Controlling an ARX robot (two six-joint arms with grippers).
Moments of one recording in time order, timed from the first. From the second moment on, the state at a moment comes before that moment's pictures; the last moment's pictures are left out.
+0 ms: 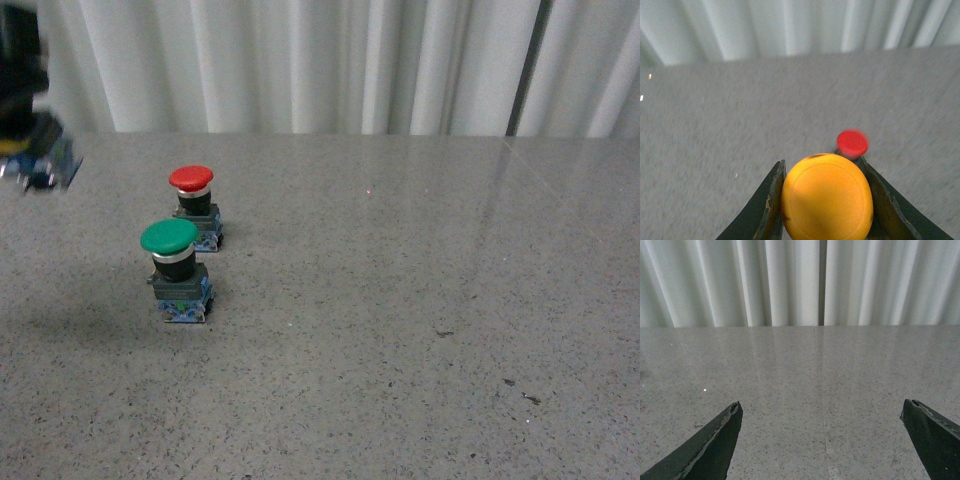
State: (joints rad) left arm -0.24 1.22 0.74 0.15 -0.16 0.00; right arm 0.00 0.00 0.01 0.00 0.00 0.01
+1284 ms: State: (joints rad) left arm -0.68 1.88 1.12 0.19 -0.24 -0.47; right arm 0.00 0.00 0.01 0.00 0.00 0.01
